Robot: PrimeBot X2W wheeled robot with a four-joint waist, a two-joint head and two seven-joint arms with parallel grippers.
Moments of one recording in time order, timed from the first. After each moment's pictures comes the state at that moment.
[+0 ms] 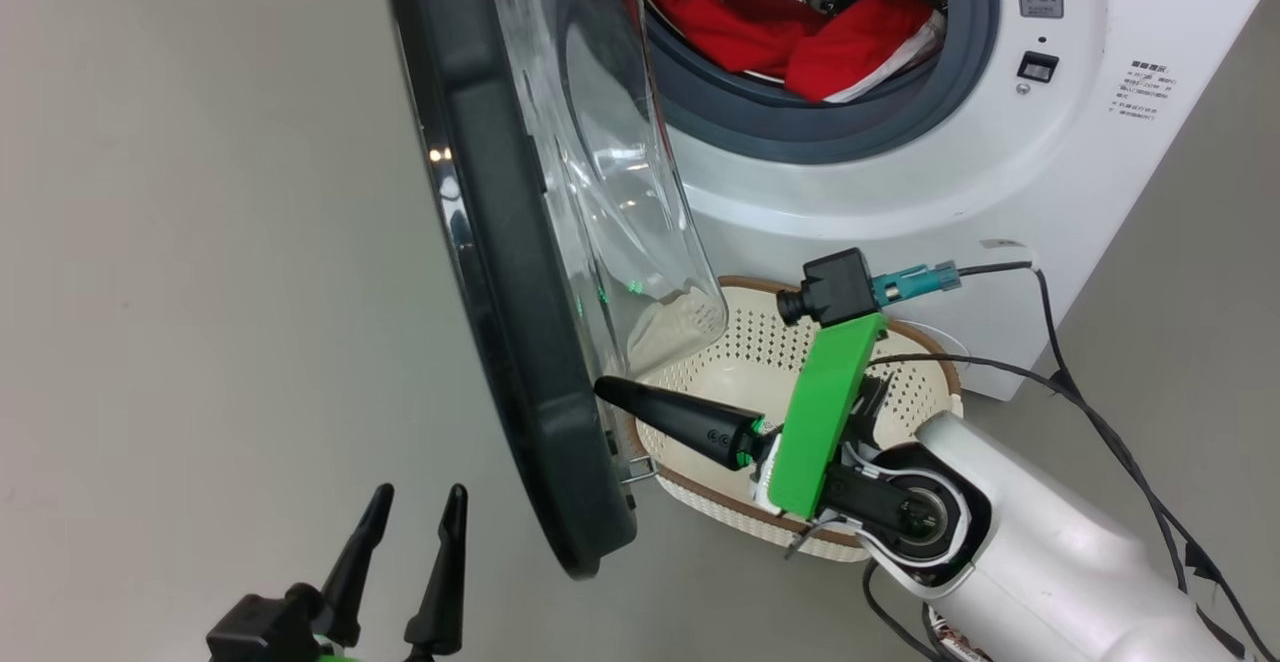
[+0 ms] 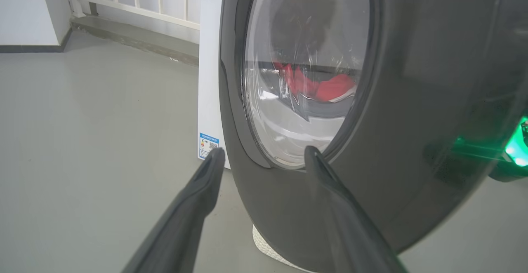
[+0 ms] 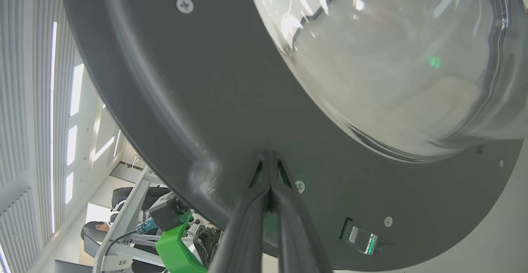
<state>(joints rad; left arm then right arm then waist) -0.04 0.04 -0.12 0.20 -0.37 -0.11 -0.25 -0.63 -0.19 0.76 0.26 1.60 0.12 0.35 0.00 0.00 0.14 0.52</state>
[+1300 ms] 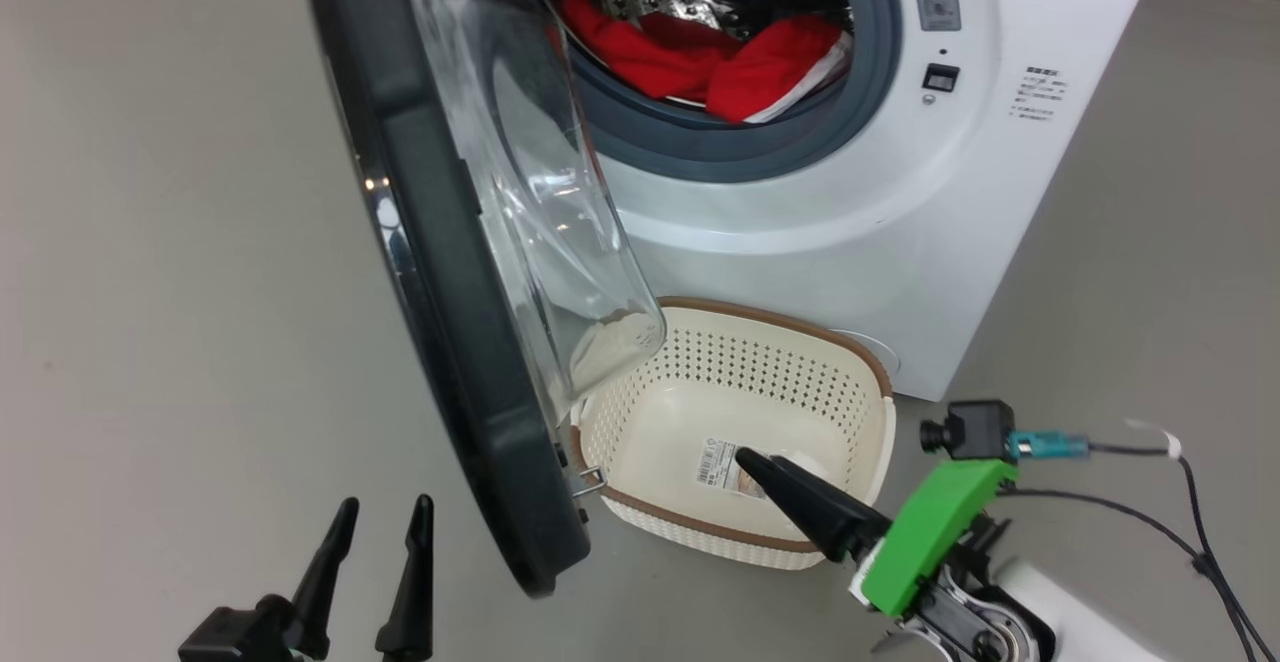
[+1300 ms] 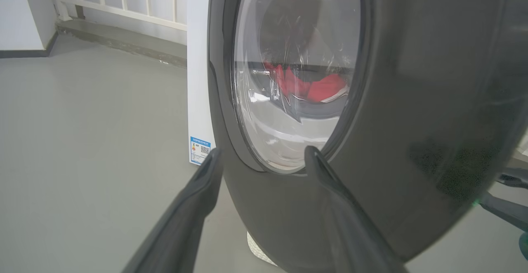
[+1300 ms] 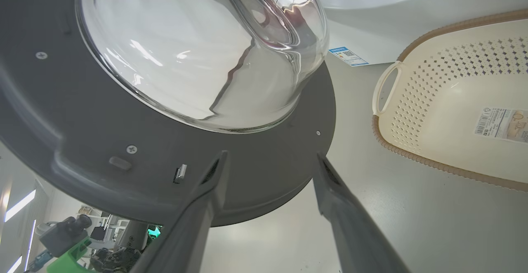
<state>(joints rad) -0.02 0.04 -0.07 0.22 -0.35 -0.11 -0.25 -0.41 -0.29 0.75 0.36 1.54 0.12 0.05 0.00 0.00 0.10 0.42</state>
